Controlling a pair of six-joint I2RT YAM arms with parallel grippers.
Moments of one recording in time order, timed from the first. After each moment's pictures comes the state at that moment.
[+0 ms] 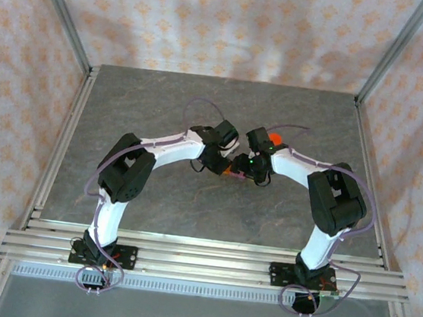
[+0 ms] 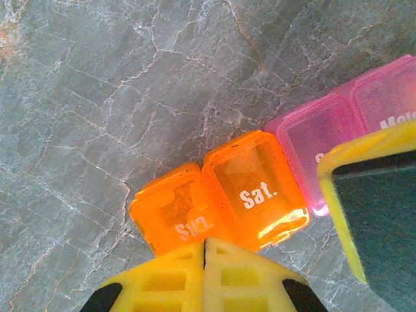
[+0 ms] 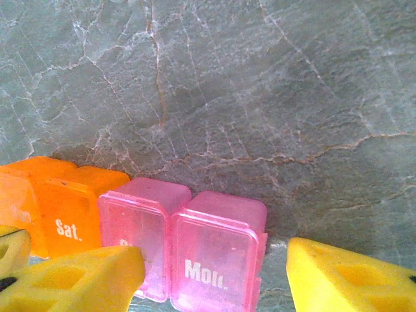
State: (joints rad) left arm -0.67 2.05 1.50 -0.69 0.02 -0.13; right arm 0.48 1.79 1.06 -0.48 -0.19 0.66
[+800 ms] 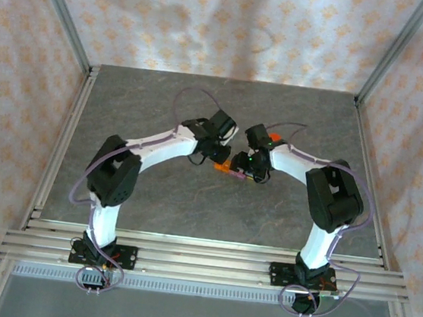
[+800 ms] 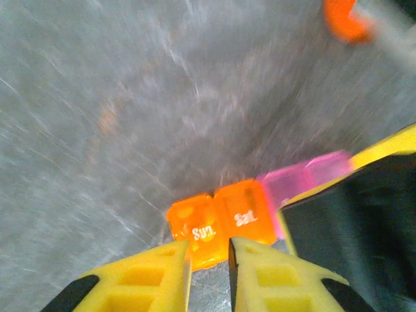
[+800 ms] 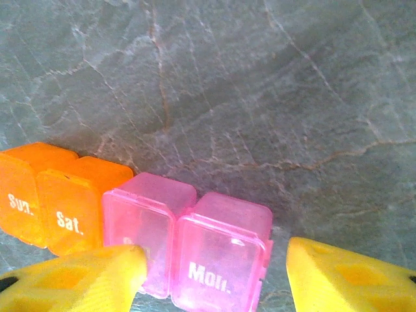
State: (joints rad) left arm -0.65 1.90 1.50 -0.61 -0.01 -0.19; right arm 0.48 1.82 1.13 -0.55 -0.20 0.65
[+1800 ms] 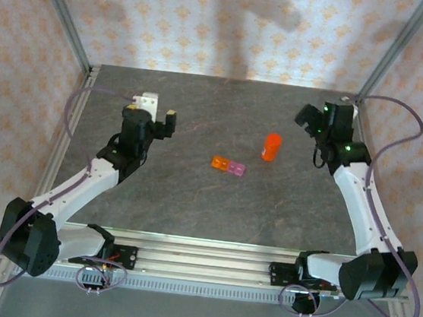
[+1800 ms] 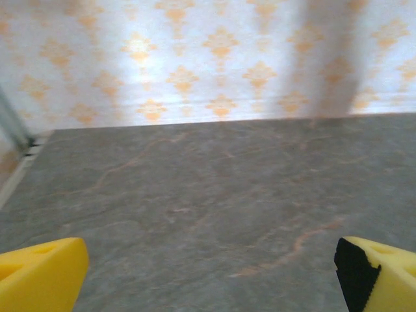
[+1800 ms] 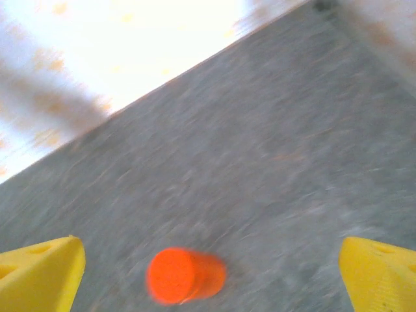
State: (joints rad) left arm -0.33 1.17 0.75 0.11 -0.42 -0.08; right arm 0.11 1.22 1.19 -0.59 0.25 0.58
